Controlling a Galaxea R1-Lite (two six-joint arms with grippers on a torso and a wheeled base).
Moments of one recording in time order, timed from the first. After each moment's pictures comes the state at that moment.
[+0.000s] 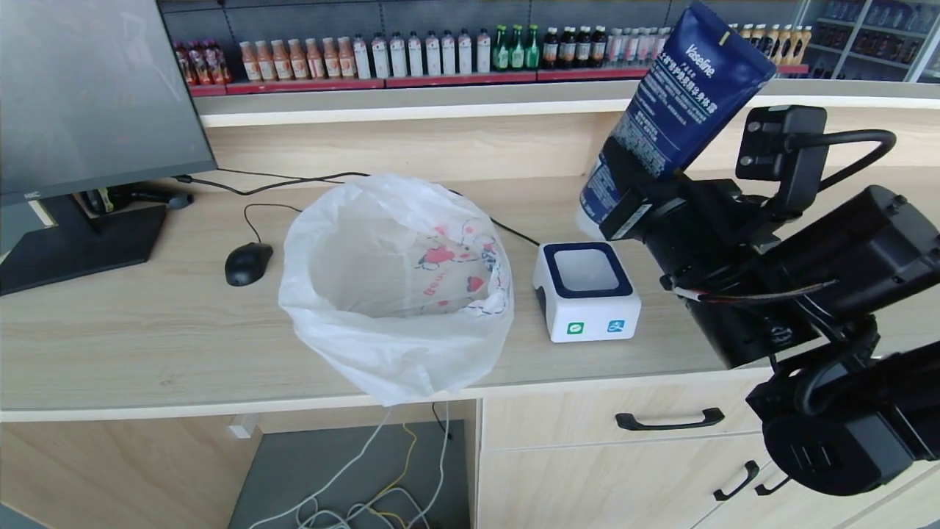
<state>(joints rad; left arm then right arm) 0.00 0.00 0.00 0.00 0.00 0.00 0.62 1.83 -0.82 -1.57 -0.24 -0.09</state>
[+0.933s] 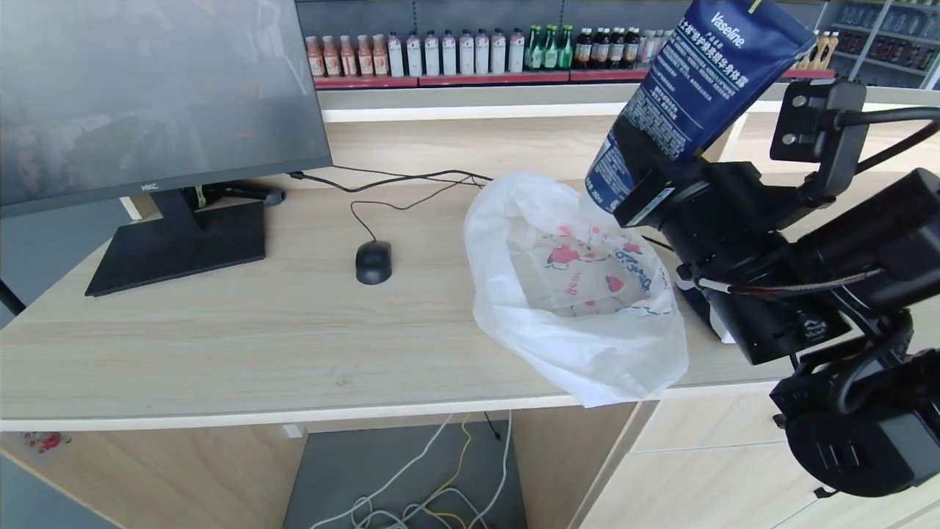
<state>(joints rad) 0.00 0.00 0.00 0.00 0.00 0.00 0.62 1.78 -0.81 -1.57 -0.18 -0.07</state>
